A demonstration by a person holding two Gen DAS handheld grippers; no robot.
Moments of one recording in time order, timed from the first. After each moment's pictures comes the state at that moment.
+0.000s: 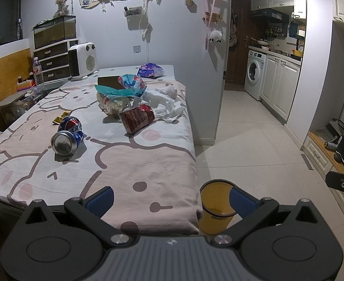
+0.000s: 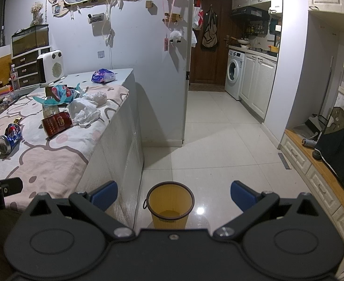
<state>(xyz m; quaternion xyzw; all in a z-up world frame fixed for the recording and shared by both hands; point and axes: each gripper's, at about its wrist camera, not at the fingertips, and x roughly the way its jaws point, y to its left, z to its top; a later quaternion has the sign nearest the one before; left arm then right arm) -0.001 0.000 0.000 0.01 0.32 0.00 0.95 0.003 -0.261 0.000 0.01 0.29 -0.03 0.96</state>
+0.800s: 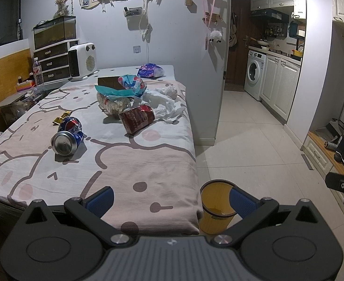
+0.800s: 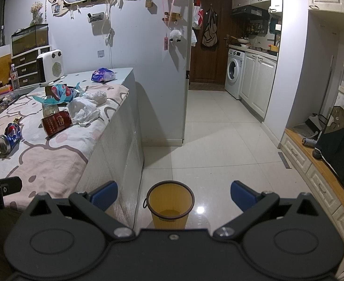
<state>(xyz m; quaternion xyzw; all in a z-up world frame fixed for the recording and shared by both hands) -0.001 0.000 0.000 0.01 0.32 0.00 0.95 0.002 -0.262 0.000 0.01 0.29 -0.03 0.96</state>
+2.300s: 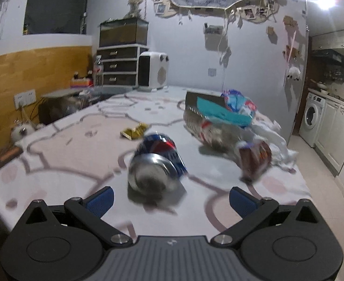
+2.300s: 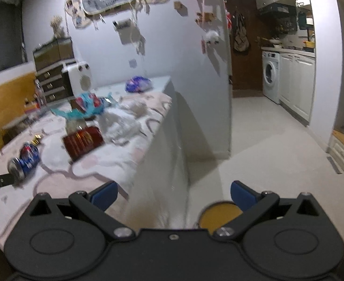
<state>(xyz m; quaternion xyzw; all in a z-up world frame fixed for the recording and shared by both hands) 0.108 0.169 -0.049 -0.05 0.24 0.13 0.96 0.128 -0.190 -0.061 0.07 0.25 0.07 0.96</state>
